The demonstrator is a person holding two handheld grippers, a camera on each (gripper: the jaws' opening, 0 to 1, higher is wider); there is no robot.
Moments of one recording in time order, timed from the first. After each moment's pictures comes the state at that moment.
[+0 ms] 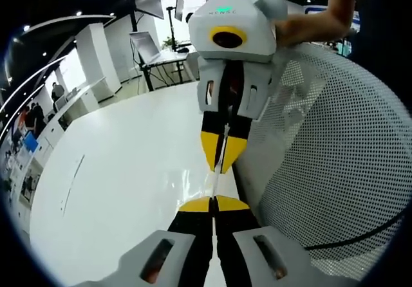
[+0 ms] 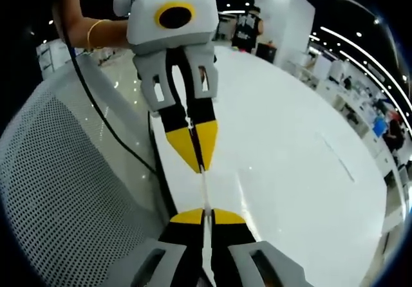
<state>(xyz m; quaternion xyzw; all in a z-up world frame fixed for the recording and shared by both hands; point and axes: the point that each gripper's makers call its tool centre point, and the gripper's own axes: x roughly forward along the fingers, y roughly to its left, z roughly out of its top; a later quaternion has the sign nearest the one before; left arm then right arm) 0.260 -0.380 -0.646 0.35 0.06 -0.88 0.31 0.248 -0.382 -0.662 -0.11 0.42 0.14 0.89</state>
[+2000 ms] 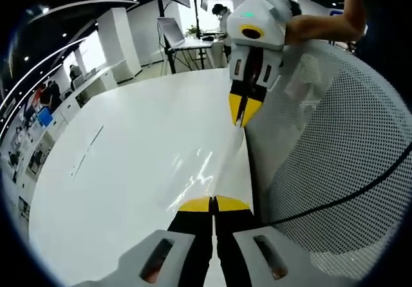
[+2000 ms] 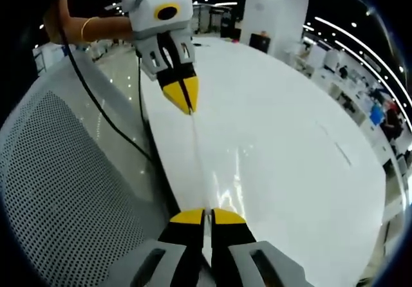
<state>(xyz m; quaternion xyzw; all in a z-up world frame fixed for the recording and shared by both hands) 0.326 -0.354 -0.651 0.36 0.11 -0.84 0.39 0.226 -0.398 -0.673 -0.09 0.45 0.12 0.88</state>
